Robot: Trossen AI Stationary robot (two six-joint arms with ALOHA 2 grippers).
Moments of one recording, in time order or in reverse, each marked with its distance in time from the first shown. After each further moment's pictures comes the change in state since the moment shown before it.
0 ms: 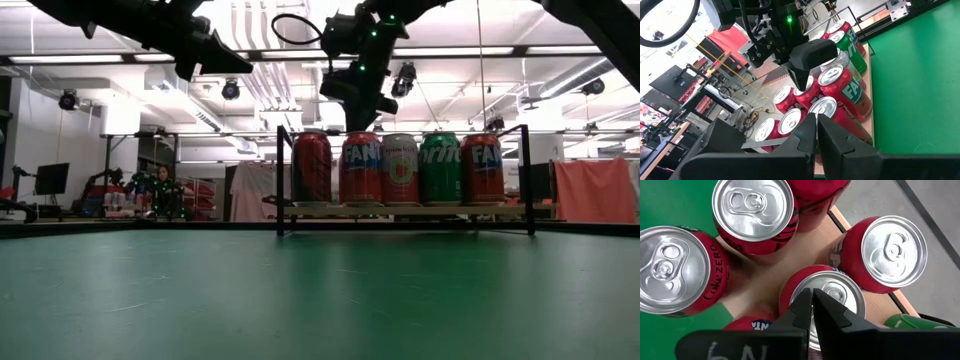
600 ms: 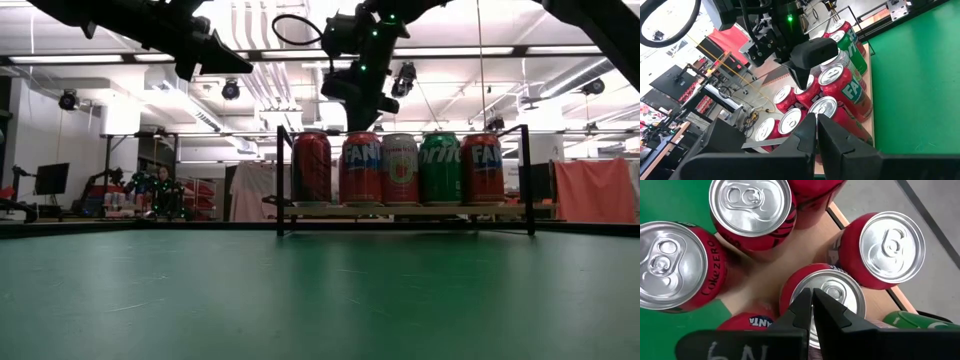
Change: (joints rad) left arm 0.000 0.000 0.000 -0.001 -0.002 0.000; right arm -0.002 0.000 0.001 -0.014 0.002 0.000
